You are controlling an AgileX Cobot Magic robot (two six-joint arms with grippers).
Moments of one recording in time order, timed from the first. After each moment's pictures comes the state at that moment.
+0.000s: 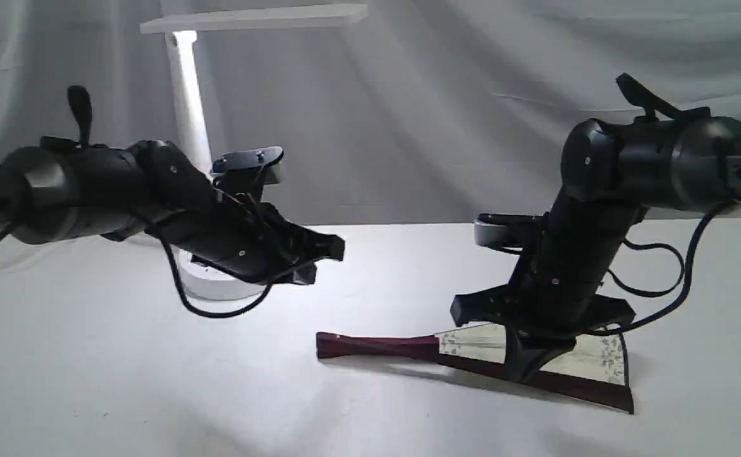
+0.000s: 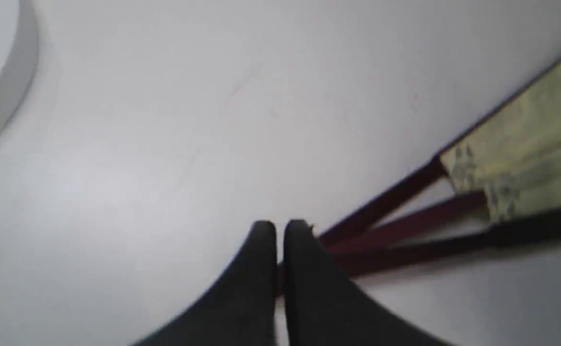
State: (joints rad) left arm -0.34 2.15 -1.58 -0.59 0.51 0.35; right arm 0.12 2.11 -1.58 0.22 1.05 -0.02
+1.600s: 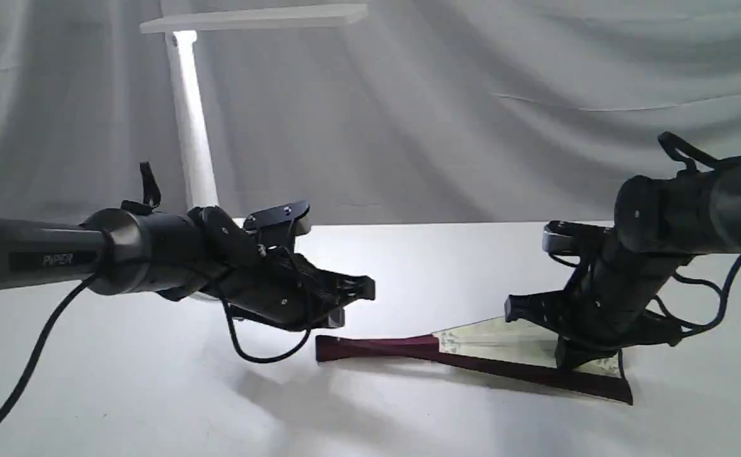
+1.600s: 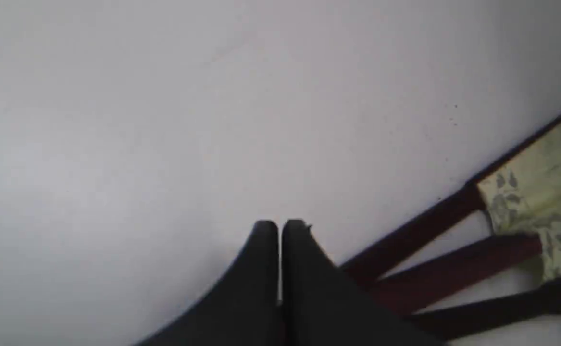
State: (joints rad) left arm -0.38 2.31 -1.59 -0.75 0.39 0.37; right arm 0.00 2.17 -1.46 0.13 0.68 0.13
